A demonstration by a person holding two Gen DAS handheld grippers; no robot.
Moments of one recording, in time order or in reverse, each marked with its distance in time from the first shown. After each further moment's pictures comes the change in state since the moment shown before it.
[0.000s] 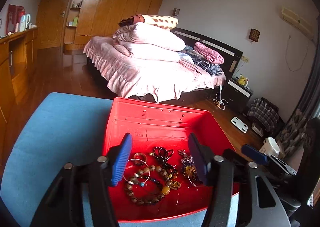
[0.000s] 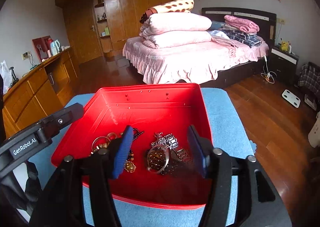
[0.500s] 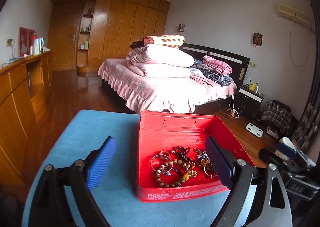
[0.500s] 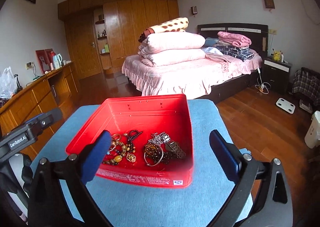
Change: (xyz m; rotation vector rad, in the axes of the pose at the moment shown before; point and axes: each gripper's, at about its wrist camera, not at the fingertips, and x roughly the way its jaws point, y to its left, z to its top) left arm -0.082 0.002 -0.020 0.095 -0.138 0.129; right arm -0.074 -0.013 -0.025 0.014 -0.137 -0.008
